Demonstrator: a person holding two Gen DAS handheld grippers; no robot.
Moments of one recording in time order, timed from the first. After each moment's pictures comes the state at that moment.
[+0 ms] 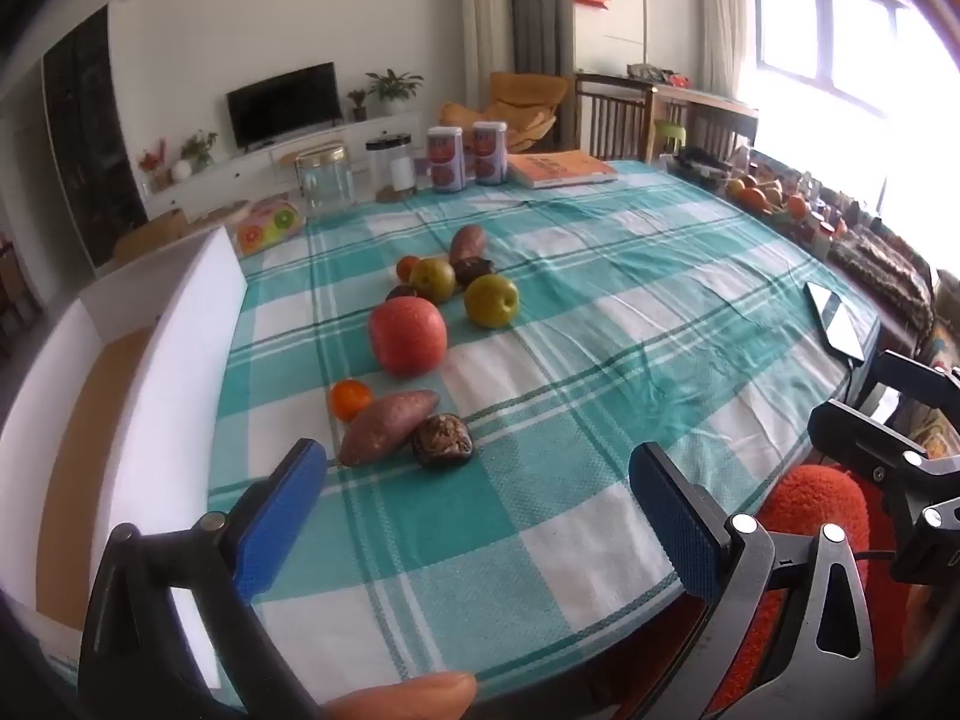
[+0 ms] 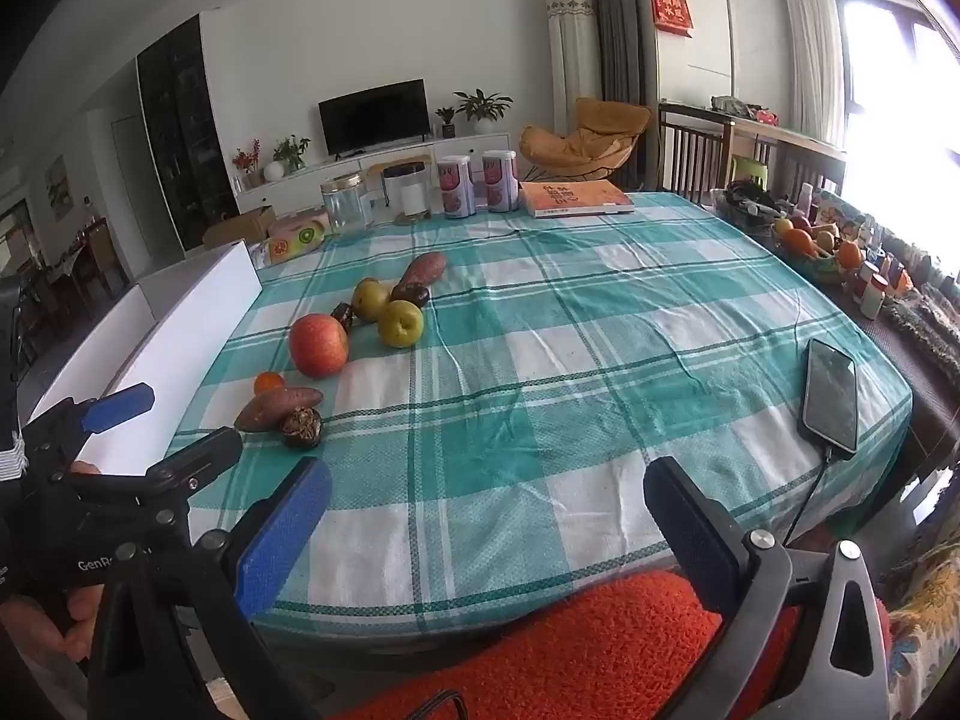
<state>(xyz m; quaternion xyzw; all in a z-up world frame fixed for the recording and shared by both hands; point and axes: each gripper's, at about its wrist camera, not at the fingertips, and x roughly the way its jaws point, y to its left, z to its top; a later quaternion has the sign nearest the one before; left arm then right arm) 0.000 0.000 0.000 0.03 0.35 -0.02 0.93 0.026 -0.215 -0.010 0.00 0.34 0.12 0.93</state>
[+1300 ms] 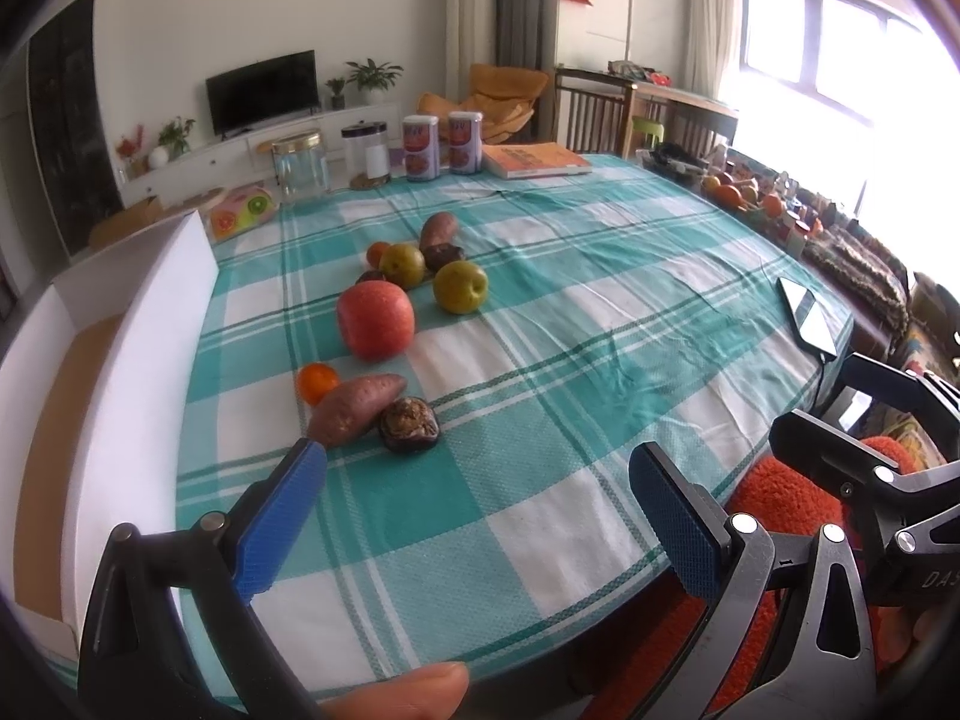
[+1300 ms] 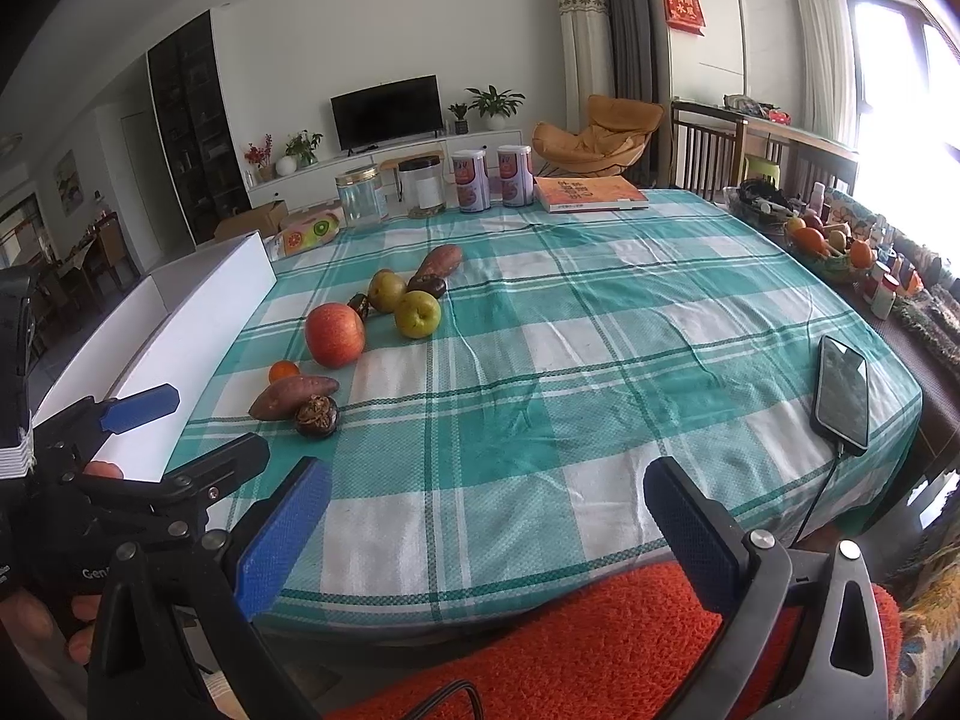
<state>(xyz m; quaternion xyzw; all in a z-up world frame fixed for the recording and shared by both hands) -0.006 -0.005 -0.003 0.01 0.36 -0.05 0.93 0.021 -0.209 -0.013 0.00 0.34 0.13 0.93</state>
